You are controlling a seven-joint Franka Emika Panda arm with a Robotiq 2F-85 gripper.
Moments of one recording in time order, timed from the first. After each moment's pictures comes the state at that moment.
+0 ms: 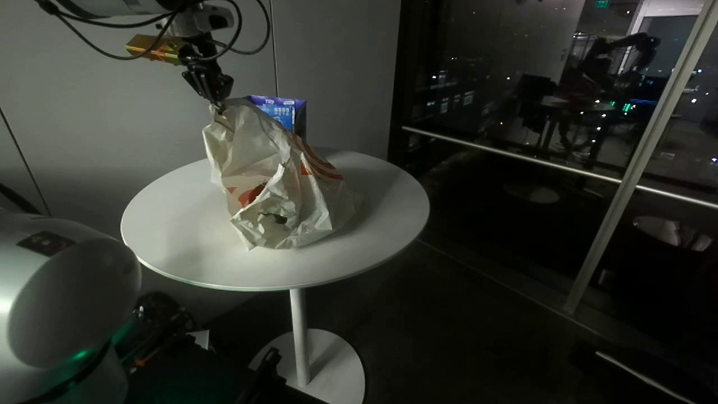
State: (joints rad) arm 0.19 -0.36 0.25 -2.28 -0.02 2.28 0.46
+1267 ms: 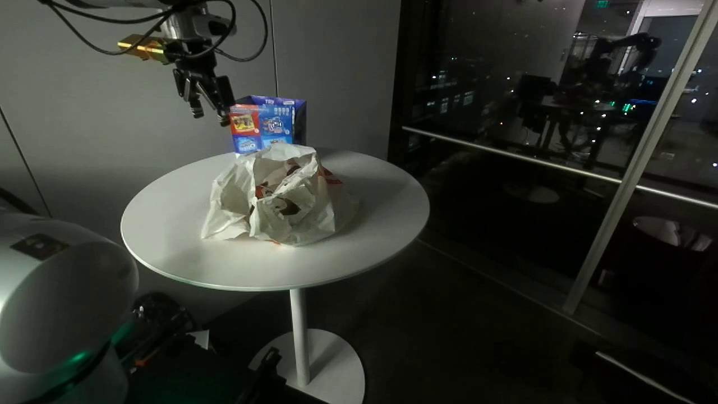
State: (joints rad) arm 0.15 -0.41 0.25 -2.29 0.06 2.07 0.49
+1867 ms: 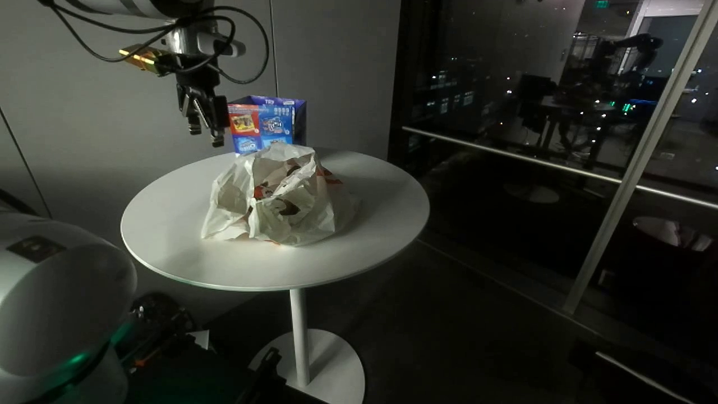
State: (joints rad) arm 0.13 -0.46 0.22 -2.39 0.16 1.99 0.53
